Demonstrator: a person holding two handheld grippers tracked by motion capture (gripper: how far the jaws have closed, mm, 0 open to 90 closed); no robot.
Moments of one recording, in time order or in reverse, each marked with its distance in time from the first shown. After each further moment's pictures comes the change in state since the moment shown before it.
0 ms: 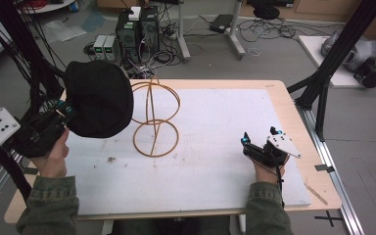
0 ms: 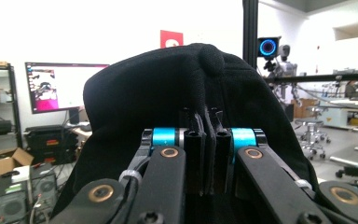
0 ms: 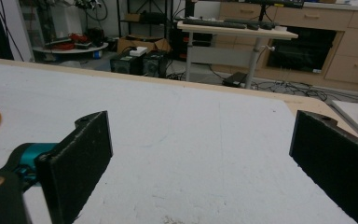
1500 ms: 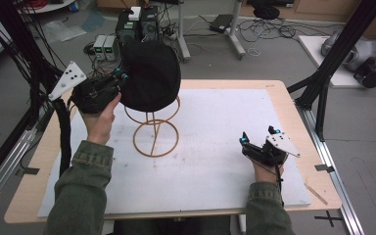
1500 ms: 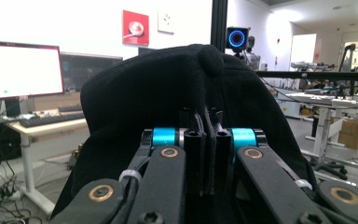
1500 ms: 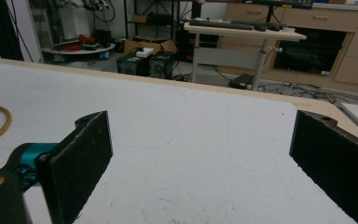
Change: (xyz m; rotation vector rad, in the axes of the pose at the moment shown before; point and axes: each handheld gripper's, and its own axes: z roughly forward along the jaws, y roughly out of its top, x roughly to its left) left arm -0.021 0.002 0.127 0.076 -0.149 -0.074; right arm 0.002 0.001 0.002 -0.002 0.032 0.007
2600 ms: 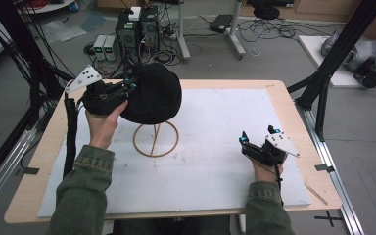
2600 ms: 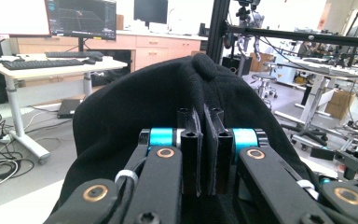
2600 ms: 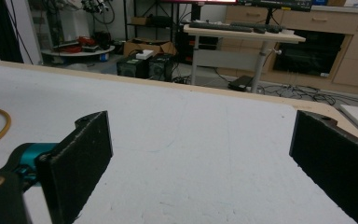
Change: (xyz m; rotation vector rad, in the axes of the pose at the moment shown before) left arm 0.007 -0.022 0.013 0.193 -0.007 -0.085; right arm 0.001 0.001 0.001 -0.009 -0.004 -0.003
